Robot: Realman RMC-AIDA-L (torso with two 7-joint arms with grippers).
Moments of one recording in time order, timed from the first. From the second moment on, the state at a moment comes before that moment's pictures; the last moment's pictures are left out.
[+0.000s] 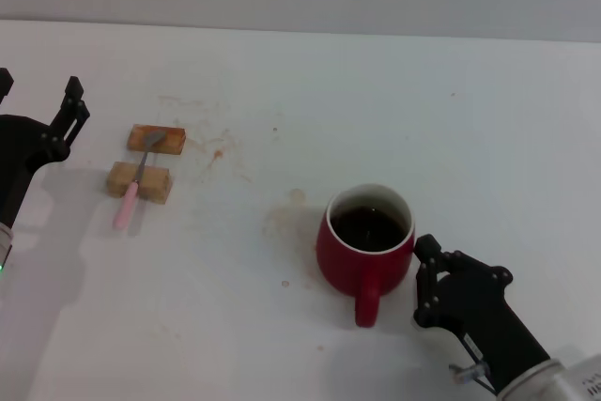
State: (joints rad) left arm -0.27 -2.07 -1.12 -0.31 2.64 1.20 -0.09; right arm 0.28 2.09 -0.18 0.63 -1.54 -1.30 -0.18
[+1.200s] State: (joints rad) left arm -0.27 -2.07 -1.12 -0.30 2.64 1.19 -0.08; right arm 0.29 2.09 -0.19 0.66 -1.57 -1.25 -0.19
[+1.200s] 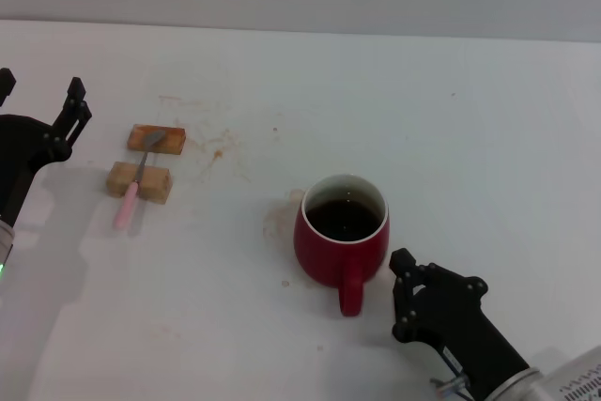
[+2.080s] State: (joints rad) left arm -0.27 -2.07 -1.11 -0.30 2.64 1.20 -0.09; right arm 0.41 2.09 -0.15 0.63 -1.58 -1.18 -0.18
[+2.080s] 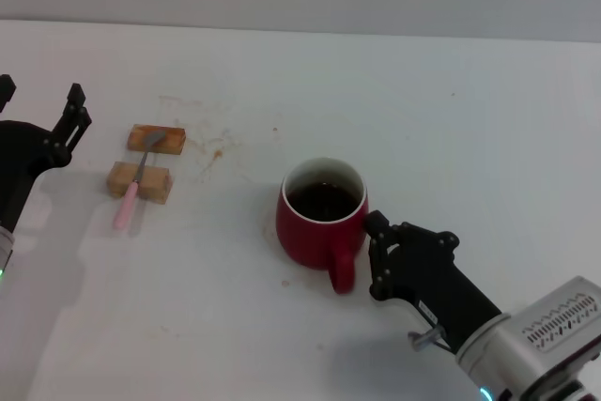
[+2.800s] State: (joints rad) left arm -0.16 -2.07 -0.90 -0.36 2.64 1.21 -0.06; right arm 0.19 2.09 0.00 0.55 -1.56 -1.40 -0.20
